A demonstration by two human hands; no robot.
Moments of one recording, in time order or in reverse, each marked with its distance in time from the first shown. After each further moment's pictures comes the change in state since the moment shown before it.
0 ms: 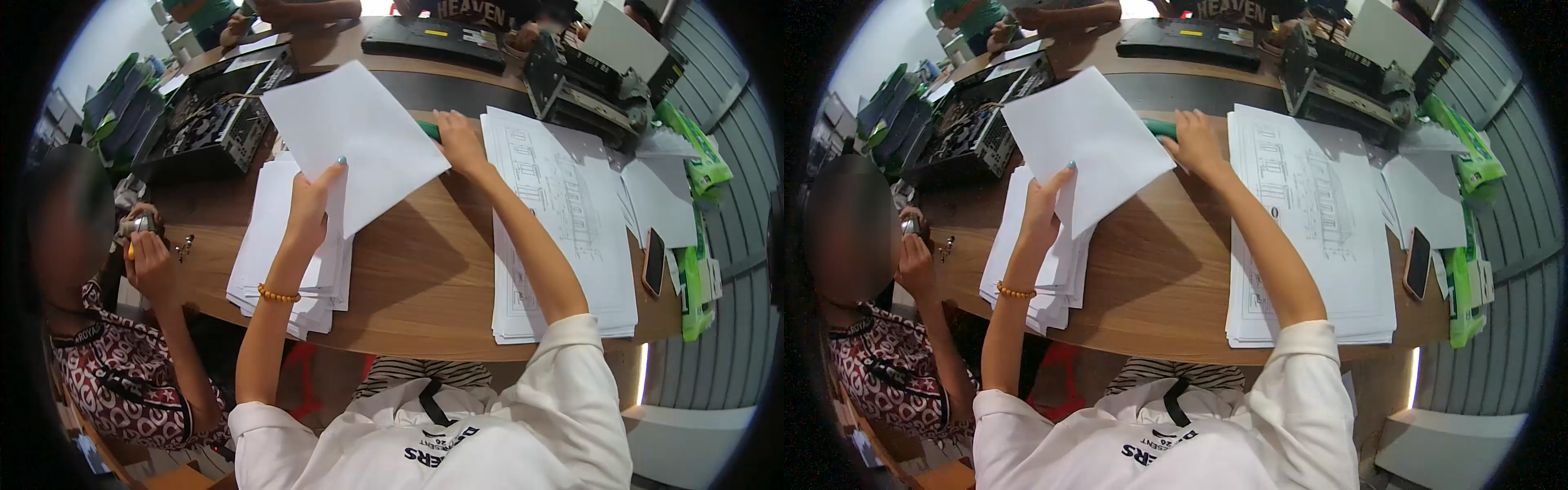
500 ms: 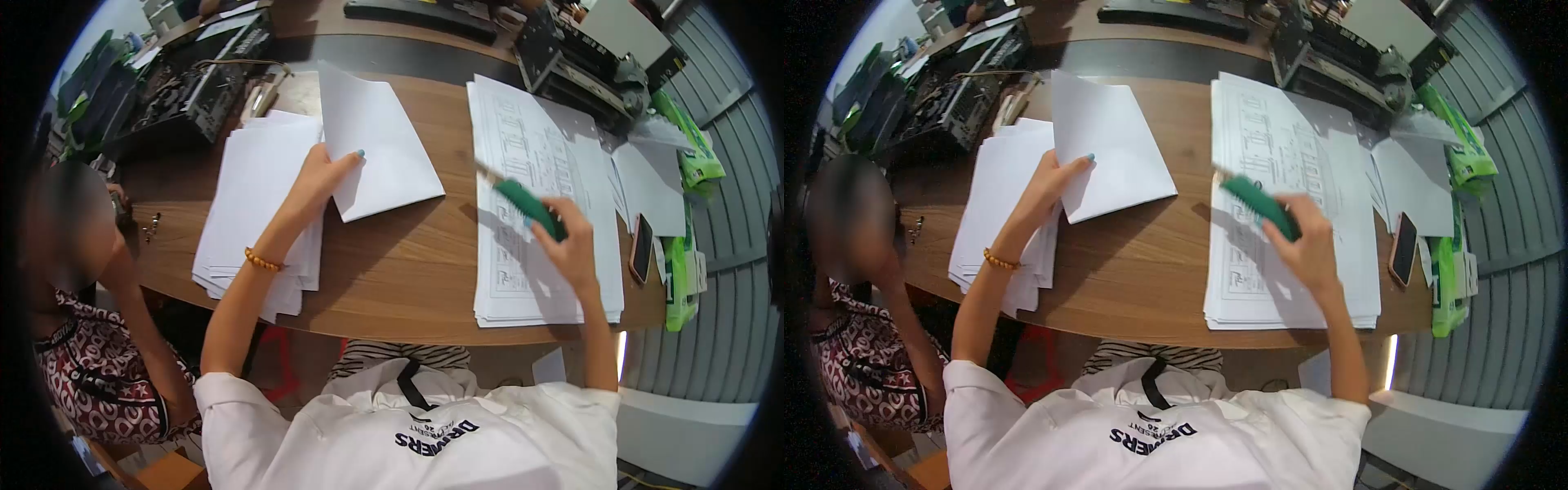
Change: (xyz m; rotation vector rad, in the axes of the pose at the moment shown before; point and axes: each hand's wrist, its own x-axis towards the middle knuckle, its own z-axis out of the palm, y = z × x) left_hand 0.008 -0.035 0.012 0.374 -0.218 -0.125; right_hand -0.142 -0.051 -0.213 0.065 -0.214 0.364
